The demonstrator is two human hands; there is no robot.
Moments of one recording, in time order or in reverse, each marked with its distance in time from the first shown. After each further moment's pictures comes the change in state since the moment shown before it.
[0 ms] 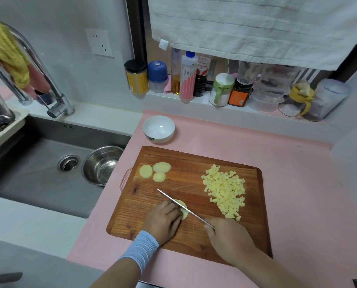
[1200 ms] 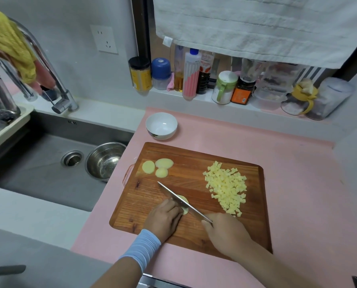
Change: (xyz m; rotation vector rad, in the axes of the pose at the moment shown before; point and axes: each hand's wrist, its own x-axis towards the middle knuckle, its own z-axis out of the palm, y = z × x) left_hand -0.010 0.004 0.004 -0.035 0.035 -0.048; right_hand 0.000 -0.009 -0.001 0.015 -0.071 0.048
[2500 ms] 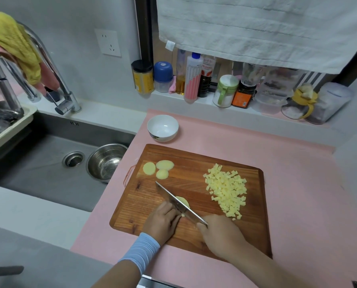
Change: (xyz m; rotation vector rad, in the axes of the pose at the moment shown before) left_hand -0.005 0.001 -0.001 -0.066 0.024 -0.060; right_hand -0.003 -0.017 -0.001 0.031 -0.029 0.041
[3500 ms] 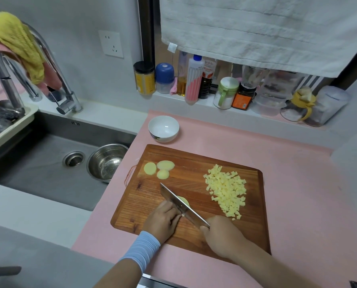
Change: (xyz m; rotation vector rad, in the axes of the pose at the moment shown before) left_hand 0.000 -0.001 -0.003 -0.039 -0.020 -0.032; right_hand 0.005 0.006 0.006 0.006 -0.088 0.068
